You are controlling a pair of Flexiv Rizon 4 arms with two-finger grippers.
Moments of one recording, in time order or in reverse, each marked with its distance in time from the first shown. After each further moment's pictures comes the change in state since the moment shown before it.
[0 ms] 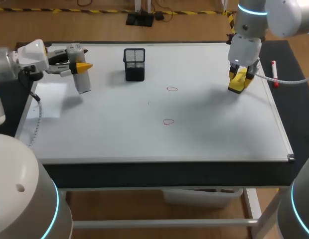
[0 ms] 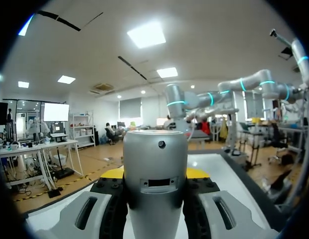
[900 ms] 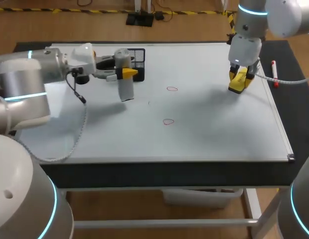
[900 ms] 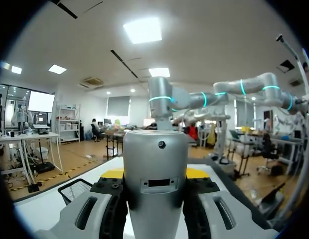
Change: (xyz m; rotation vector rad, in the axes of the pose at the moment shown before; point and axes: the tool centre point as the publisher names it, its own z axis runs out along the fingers) left arm 0.064 0.004 0.133 0.009 0.099 -0.093; right arm 0.000 0.000 0.000 0.000 -0.001 0.000
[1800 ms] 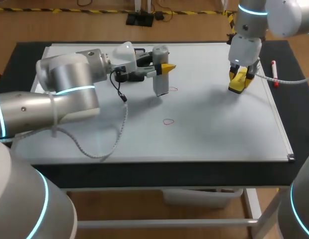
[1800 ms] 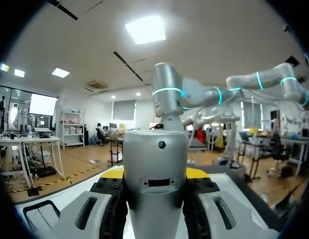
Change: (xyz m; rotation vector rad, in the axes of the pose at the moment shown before) left arm -0.010 0.008 0.118 0.035 -0.058 0.024; right arm 0.000 0.000 0.000 0.000 0.000 0.000
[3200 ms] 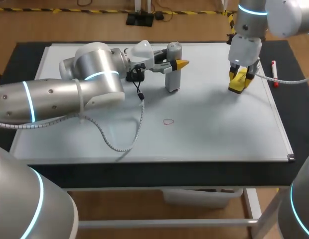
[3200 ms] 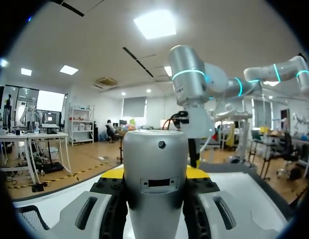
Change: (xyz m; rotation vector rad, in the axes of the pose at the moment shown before) left arm -0.038 0.030 0.054 -0.024 -0.089 -0.009; right arm 0.000 0.000 0.000 0.000 0.000 0.000
